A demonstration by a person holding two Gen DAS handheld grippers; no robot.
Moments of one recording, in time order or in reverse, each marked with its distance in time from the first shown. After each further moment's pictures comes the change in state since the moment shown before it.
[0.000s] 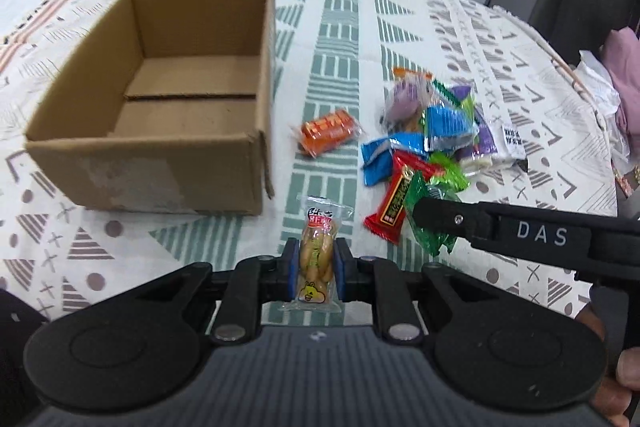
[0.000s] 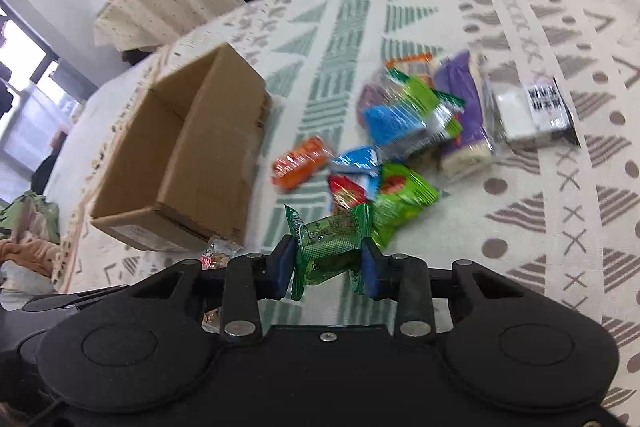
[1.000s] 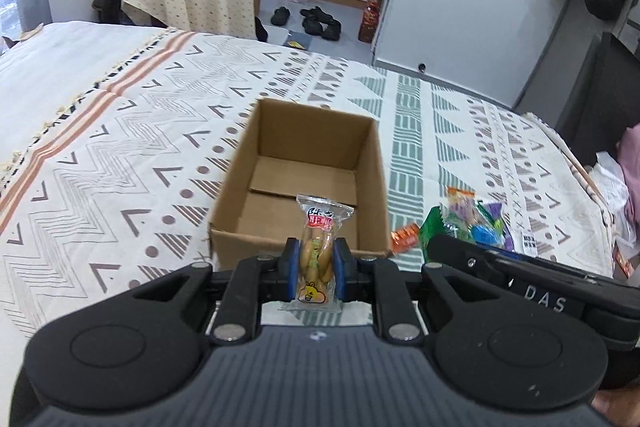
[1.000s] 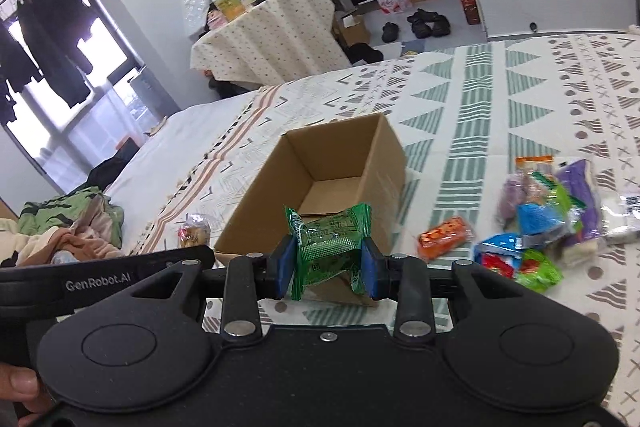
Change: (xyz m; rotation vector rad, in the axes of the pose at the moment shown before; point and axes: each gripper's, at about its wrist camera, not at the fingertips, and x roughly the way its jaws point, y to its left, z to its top) left arm -0.111 0.069 0.026 -0.115 -0.231 0.097; right arm -0.025 0.091 0.006 -0.175 -0.174 0.179
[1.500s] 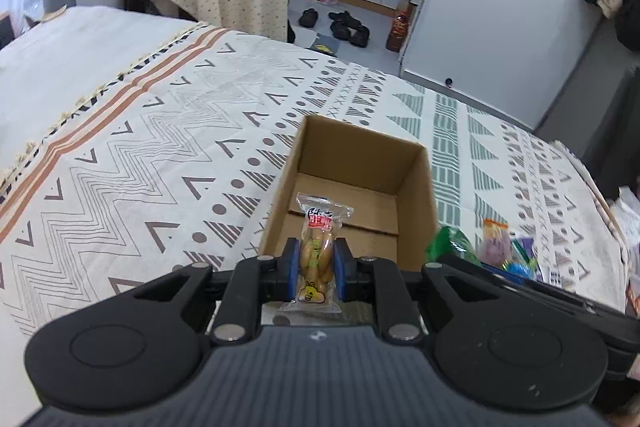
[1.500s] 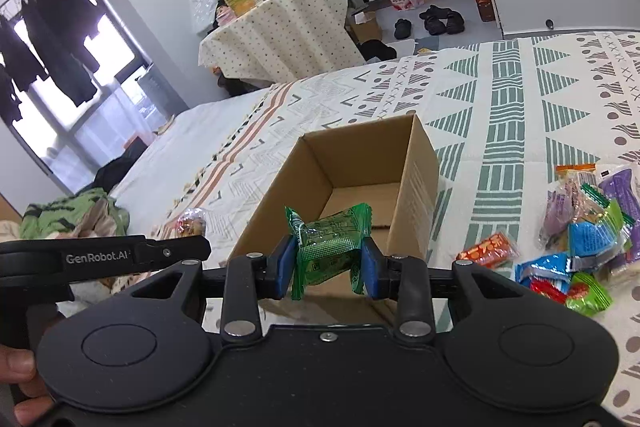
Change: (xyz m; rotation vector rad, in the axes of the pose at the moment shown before) left arm 0.023 0.042 0.027 -0.086 0.000 0.030; right arm 0.034 0.011 0.012 0.010 -0.006 0.032
